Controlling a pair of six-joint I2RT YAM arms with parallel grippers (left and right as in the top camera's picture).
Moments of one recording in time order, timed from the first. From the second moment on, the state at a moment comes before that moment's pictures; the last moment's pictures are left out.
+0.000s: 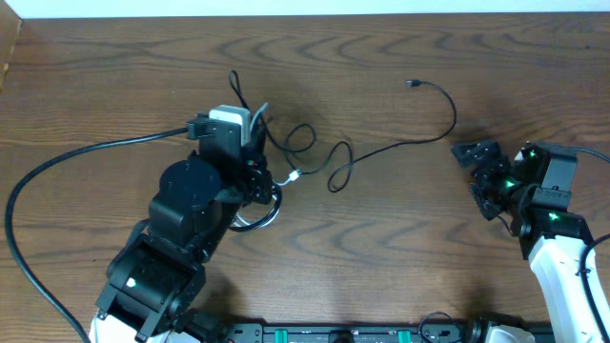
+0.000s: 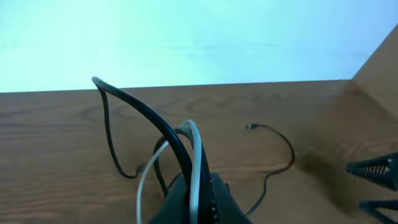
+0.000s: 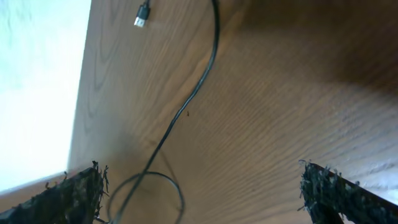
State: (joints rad) left arm -0.51 0.86 1.04 -0.52 -0.13 -0.25; right arm -0.17 1.15 0.64 -0.33 -0.42 0.91
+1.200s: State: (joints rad) left arm -0.51 0.98 1.04 -0.26 0.12 -0.50; right arm 0.29 1.15 0.64 0.23 -0.95 0.20
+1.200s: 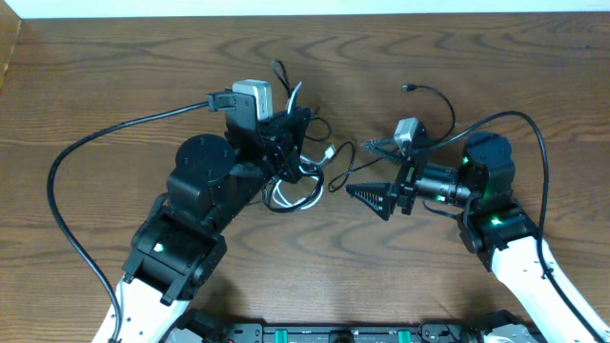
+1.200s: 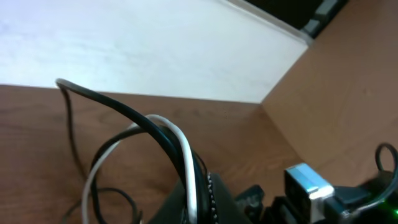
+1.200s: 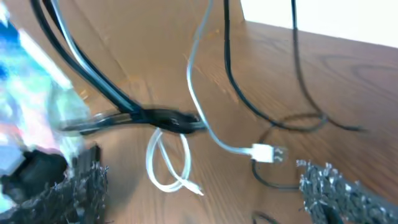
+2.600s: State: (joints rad) left arm -0.60 1.13 1.04 -0.08 0.07 -0.78; right arm 0.51 1.15 0.64 0.28 -0.68 1.08
